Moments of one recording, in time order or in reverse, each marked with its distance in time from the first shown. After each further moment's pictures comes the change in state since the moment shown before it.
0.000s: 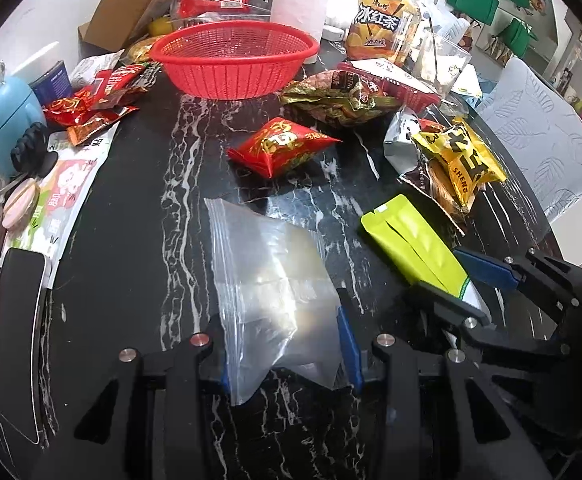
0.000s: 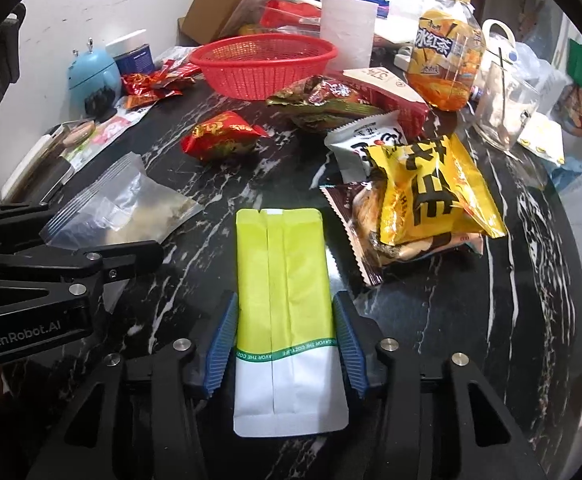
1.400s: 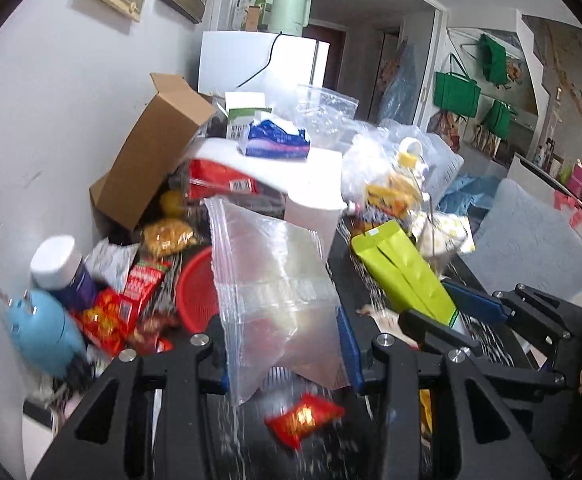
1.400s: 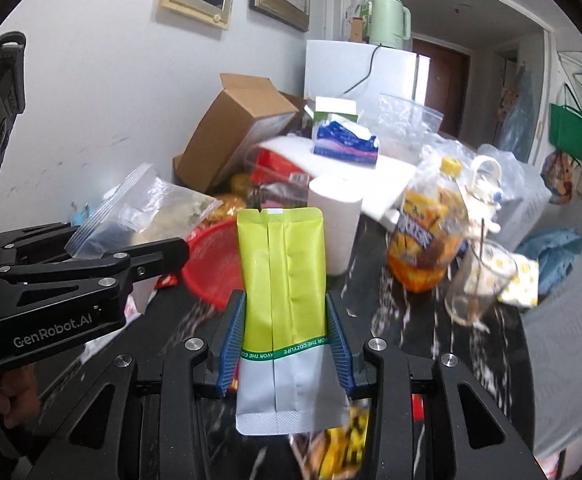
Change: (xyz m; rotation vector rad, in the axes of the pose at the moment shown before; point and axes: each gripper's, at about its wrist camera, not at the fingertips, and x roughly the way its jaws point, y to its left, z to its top) left arm -0.079 0.022 0.163 0.015 -0.430 -0.008; right arm -0.068 -0.015 0.150 -0.022 -0.364 -0.024
